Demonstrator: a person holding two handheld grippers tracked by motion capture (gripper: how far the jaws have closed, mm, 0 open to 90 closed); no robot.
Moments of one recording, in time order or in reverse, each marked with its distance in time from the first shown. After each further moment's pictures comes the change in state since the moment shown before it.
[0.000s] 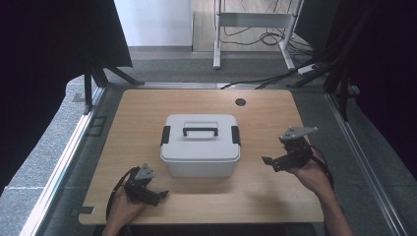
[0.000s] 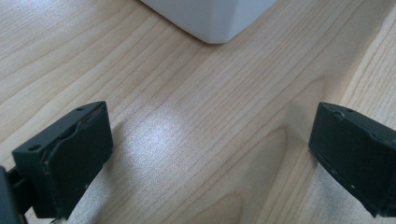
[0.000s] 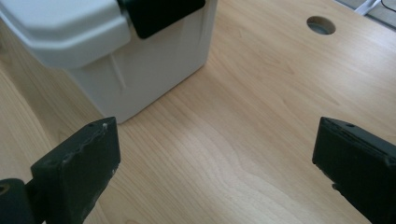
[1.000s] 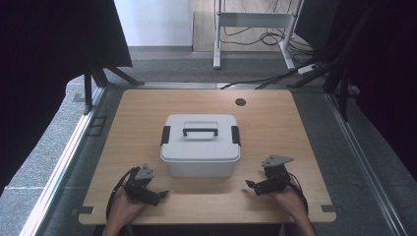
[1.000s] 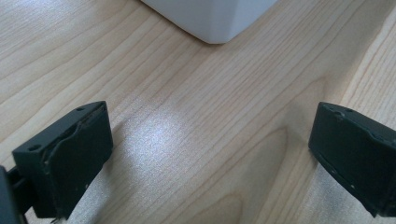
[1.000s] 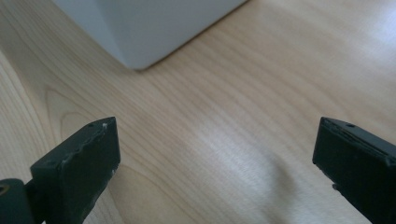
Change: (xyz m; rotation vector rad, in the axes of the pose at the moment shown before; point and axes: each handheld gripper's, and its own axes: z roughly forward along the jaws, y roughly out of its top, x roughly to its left) left arm 0.000 0.000 0.000 -0.001 0.003 -0.004; right arm 0.045 -0.072 0.074 0.012 0.040 0.059
